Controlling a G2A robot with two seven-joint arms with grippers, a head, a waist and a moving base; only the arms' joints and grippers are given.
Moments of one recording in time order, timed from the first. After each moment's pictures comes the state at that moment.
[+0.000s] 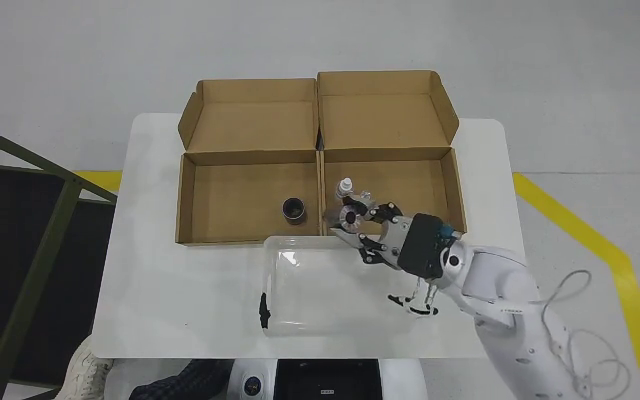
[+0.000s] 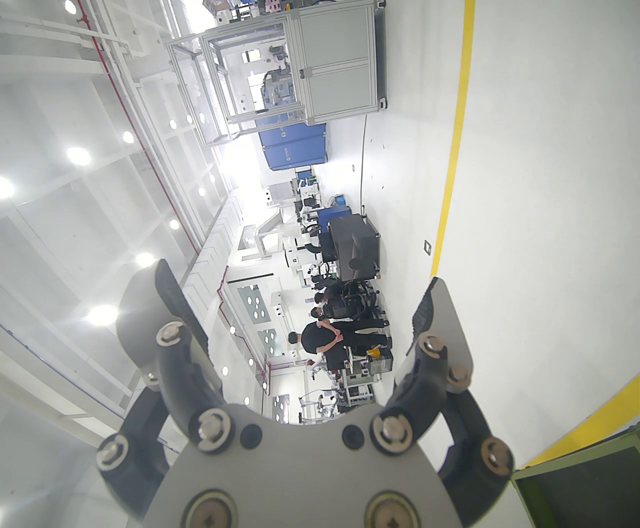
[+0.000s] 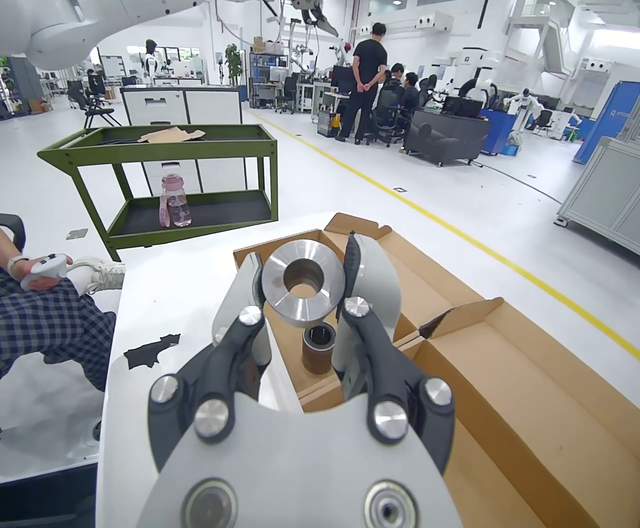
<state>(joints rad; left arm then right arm) -0.01 -0.37 -0.75 -1.25 2.03 -0.40 0.22 -1.35 -1.13 1.27 -2.06 -1.13 -0.69 0.07</state>
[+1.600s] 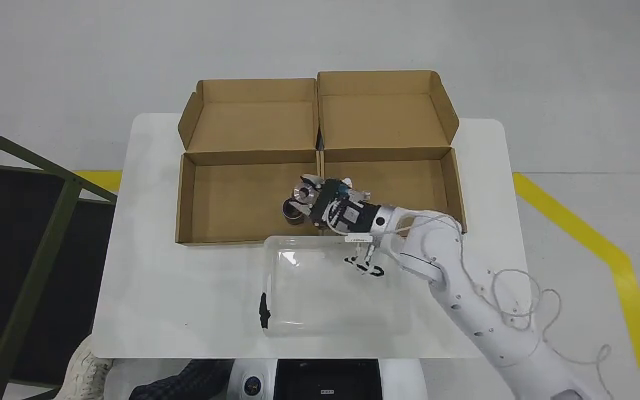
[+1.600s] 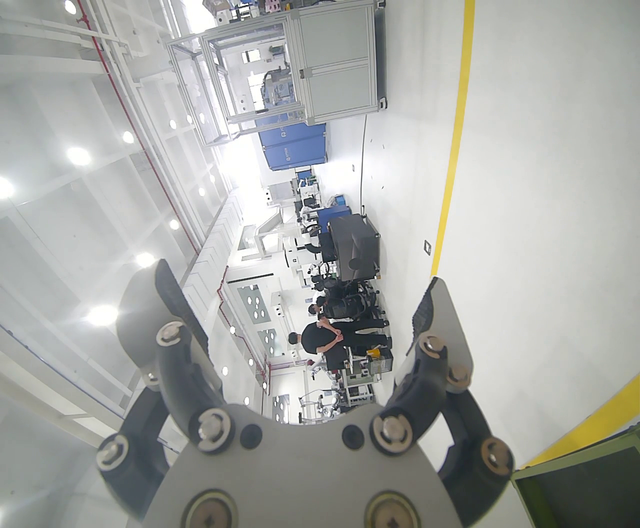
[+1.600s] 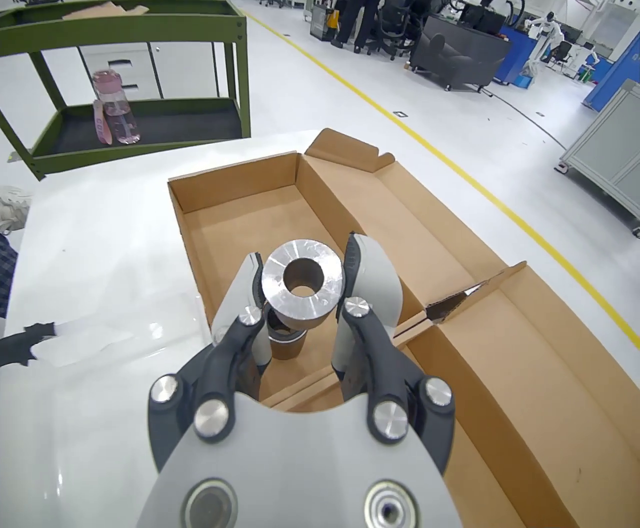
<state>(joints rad) -0.01 -0.37 -0.75 -1.25 2.03 -0.40 0.22 -0.97 -1.22 0.90 -1.72 -1.28 -0.47 0.23</state>
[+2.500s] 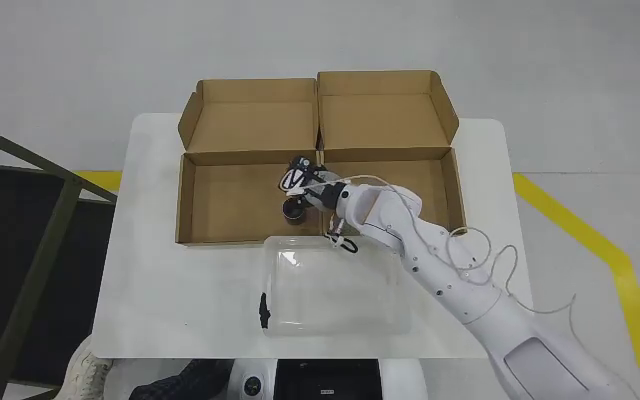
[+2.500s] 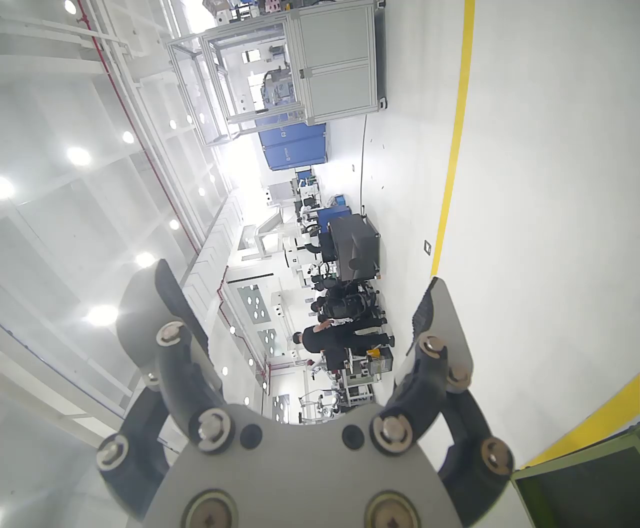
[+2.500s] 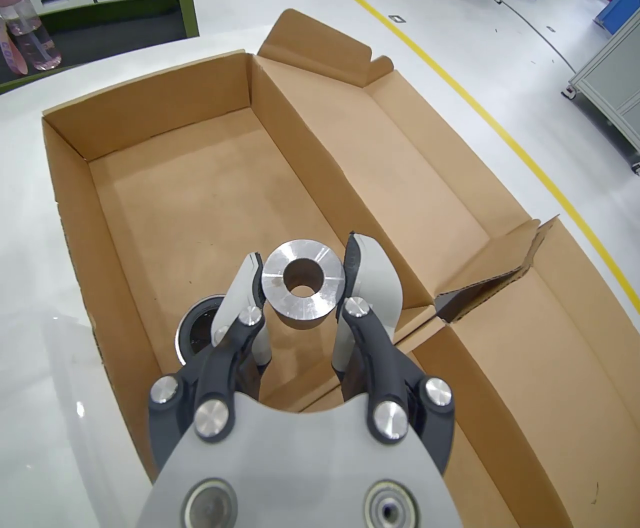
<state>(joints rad) -0.01 -0.37 -0.75 -1.25 2.03 -0.40 0.22 -0.73 -1.34 0.71 -1.39 -1.24 -0.33 0.37</state>
